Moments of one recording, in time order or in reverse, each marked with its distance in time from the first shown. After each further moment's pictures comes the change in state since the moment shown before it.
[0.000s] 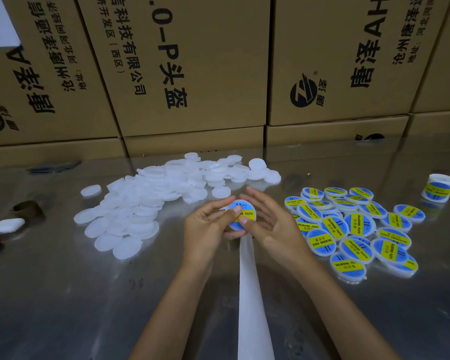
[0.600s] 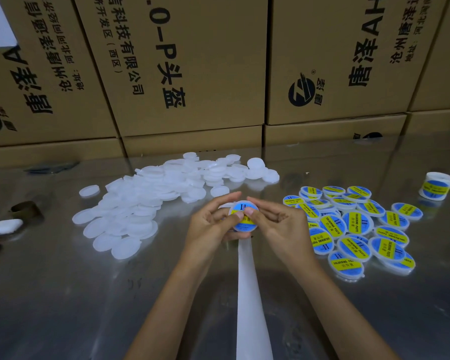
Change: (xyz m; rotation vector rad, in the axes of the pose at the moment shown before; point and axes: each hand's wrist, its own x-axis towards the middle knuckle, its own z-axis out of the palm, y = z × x) left_hand 0.003 -0.001 -0.004 0.055 -0.187 -0.011; right_hand 0.003 0.006 -0.005 0.012 0.208 -0.065
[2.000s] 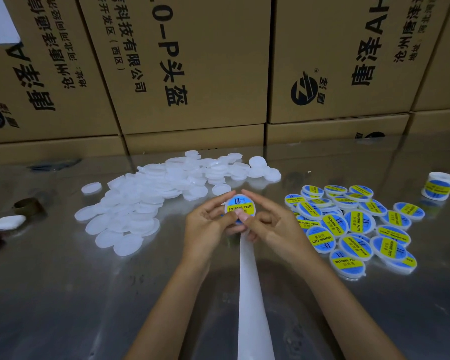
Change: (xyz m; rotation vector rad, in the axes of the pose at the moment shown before) left_hand 0.001 -0.002 0.000 -0.040 0.143 0.011; right_hand -0.003 -0.010 -0.001 -0.059 -0.253 0.156
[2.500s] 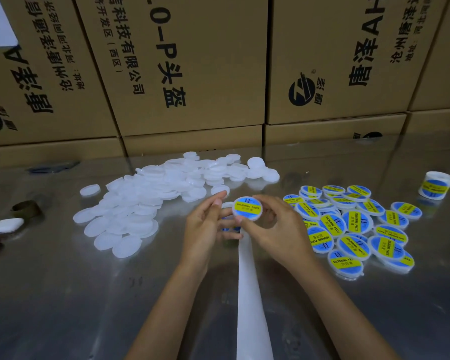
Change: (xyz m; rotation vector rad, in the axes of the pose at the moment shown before) left_hand 0.006 -0.006 -0.002 0.067 0.053 -0.003; right_hand 0.006 0.018 -0.002 -0.580 0.340 -0.229
